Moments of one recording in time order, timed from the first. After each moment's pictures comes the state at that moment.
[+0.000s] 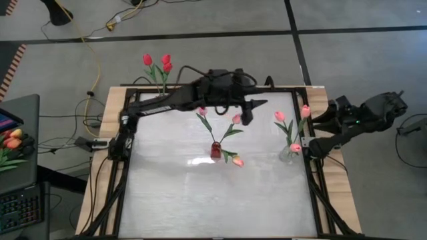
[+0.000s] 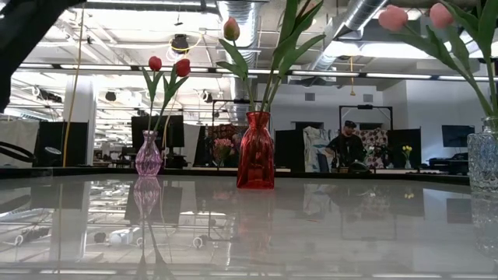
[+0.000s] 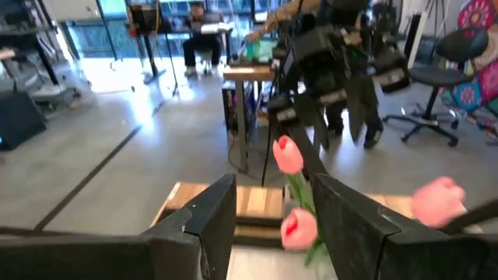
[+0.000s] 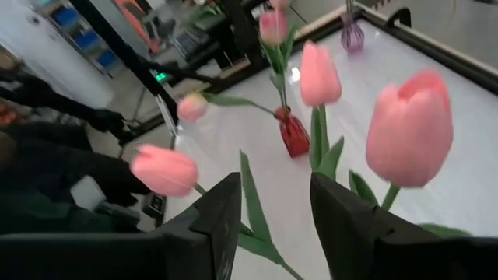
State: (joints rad) left arm 0.13 2.09 2.35 -0.41 -0.03 0.04; right arm 0.38 0.29 1.12 -1.20 0.31 0.62
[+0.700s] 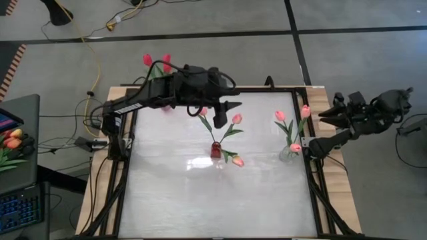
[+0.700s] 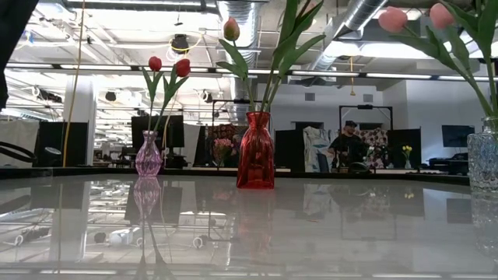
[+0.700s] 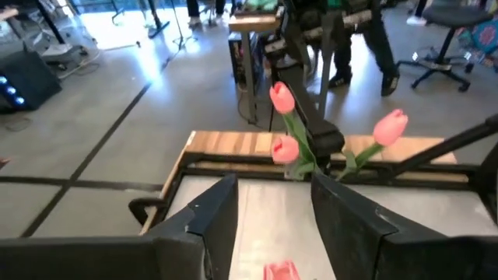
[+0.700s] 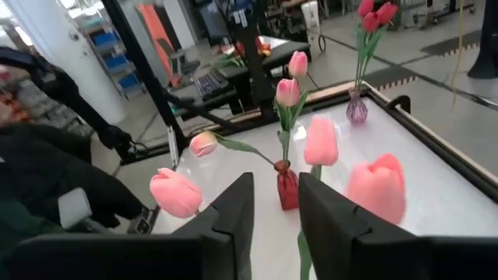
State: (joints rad) left arm 0.09 1.88 2.35 -0.80 -0.11 0.06; right arm 0.38 0.19 1.13 -1.10 0.34 0.36
